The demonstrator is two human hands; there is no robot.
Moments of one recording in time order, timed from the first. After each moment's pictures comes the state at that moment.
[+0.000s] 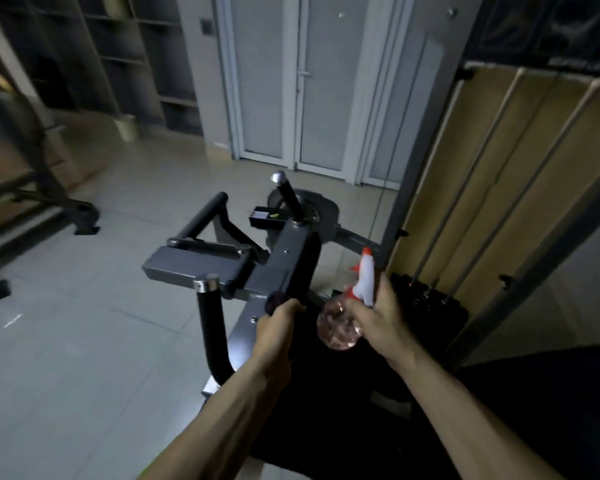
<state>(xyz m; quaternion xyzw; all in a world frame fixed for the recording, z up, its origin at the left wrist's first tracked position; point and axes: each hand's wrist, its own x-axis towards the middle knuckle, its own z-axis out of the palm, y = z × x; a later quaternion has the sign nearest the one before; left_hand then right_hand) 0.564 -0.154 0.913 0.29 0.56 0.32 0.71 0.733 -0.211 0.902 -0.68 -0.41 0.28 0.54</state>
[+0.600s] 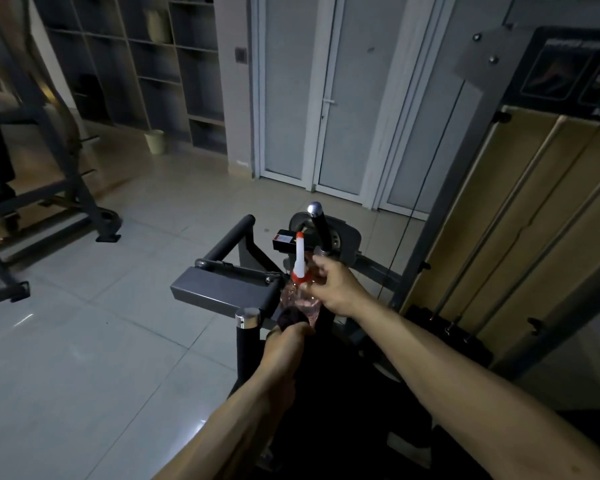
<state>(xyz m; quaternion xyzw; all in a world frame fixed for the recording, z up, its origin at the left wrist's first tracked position) 0.526 -0.107 0.925 0.34 0.52 0.28 0.74 0.687 -0.051 0.942 -0.65 -0.59 0.33 0.35</state>
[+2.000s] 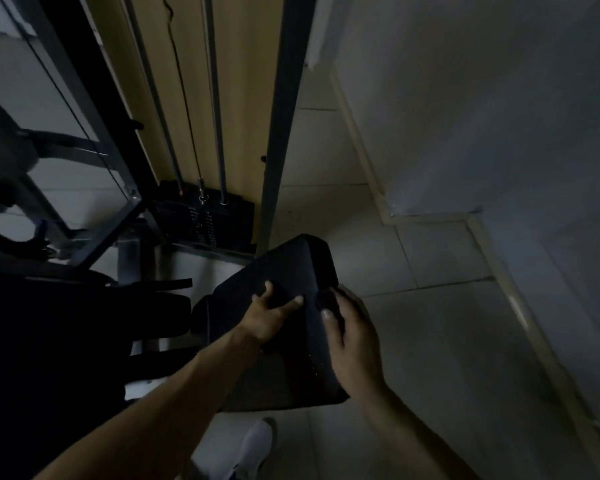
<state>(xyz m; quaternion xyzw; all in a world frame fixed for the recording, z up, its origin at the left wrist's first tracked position) 1.081 -0.381 0.698 0.52 0.40 -0.10 0.75 1.138 -0.559 0.750 -0.89 -0.26 0.09 0.37</state>
